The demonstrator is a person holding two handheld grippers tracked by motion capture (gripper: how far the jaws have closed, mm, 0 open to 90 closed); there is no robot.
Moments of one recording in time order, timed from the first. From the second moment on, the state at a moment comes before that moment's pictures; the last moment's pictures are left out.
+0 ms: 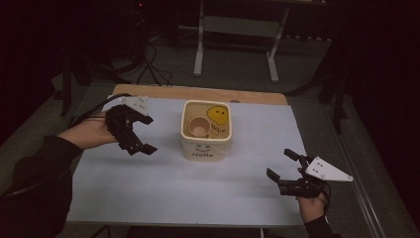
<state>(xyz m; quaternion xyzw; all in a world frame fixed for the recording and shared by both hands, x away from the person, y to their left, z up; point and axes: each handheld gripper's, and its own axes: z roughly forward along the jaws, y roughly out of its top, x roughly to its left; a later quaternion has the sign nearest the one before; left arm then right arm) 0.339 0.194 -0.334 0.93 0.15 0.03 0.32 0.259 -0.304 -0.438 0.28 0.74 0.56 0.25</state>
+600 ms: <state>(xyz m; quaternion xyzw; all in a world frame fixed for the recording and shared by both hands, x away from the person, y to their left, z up) 0.306 0.204 -0.386 0.92 0.17 0.02 0.36 0.260 -0.304 -0.439 0.28 0.74 0.56 0.25</state>
